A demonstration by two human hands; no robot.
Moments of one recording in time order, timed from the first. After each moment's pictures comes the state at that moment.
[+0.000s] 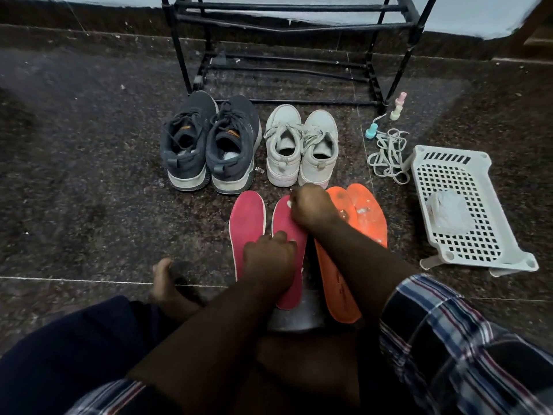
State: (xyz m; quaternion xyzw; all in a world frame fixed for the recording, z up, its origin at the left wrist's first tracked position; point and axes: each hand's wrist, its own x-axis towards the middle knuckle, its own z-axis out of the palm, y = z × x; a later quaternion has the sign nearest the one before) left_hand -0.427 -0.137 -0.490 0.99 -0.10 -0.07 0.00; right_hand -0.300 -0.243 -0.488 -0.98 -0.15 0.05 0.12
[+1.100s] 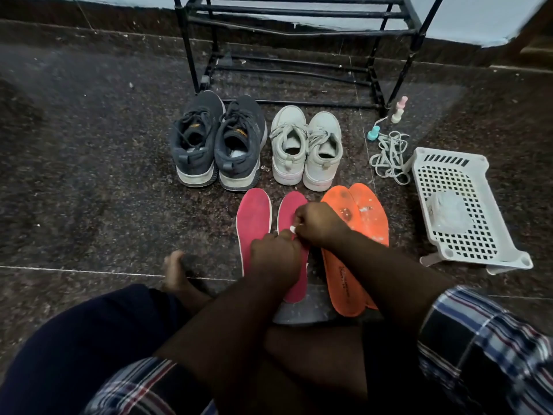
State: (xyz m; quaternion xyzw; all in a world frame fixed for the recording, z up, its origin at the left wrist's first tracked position) left_hand -0.432 -0.139 -0.482 0.99 -0.08 -0.09 0.03; right_hand -0.333 -0.255 -0.484 -0.95 -0.19 0.20 0.14
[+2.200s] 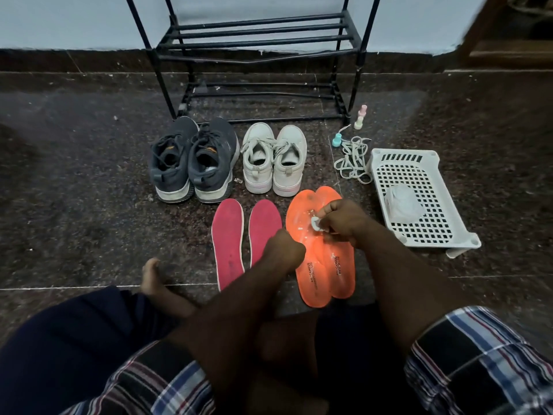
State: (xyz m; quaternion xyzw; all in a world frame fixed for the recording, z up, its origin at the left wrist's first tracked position) left_hand -0.407 -0.212 -0.467 0.84 0.19 -0.25 0.44; right_hand -0.354 -0.357 -0.435 -0.81 0.17 0.24 0.51
